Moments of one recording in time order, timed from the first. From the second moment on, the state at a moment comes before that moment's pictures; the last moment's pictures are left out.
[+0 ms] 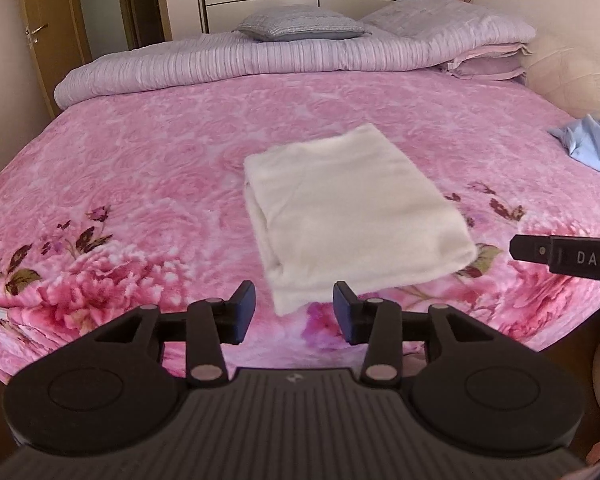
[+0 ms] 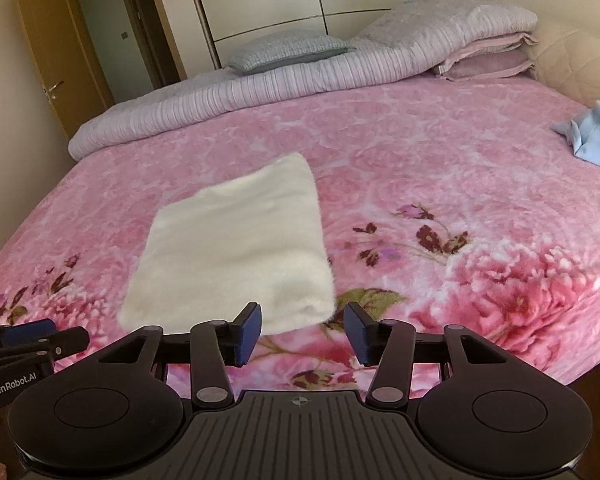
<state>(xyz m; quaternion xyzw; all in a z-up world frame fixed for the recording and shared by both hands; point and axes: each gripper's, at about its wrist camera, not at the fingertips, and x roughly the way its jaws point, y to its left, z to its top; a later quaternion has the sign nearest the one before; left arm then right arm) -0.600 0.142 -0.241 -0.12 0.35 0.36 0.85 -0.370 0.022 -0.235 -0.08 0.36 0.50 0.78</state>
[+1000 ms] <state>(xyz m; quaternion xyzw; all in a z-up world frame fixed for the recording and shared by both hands) -0.586 0.162 -0.276 -0.15 0.40 0.35 0.83 -0.359 0.034 -0.264 -0.11 0.40 0.47 0.78</state>
